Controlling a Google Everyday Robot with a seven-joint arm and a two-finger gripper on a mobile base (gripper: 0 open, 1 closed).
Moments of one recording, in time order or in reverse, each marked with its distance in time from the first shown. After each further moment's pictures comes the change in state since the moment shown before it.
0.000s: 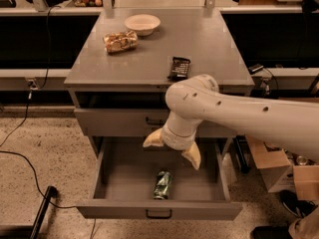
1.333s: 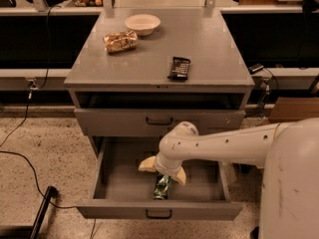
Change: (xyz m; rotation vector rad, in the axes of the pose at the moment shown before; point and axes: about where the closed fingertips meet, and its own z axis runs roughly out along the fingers) arm 0.023 -0.003 0.182 0.060 0.060 -0.111
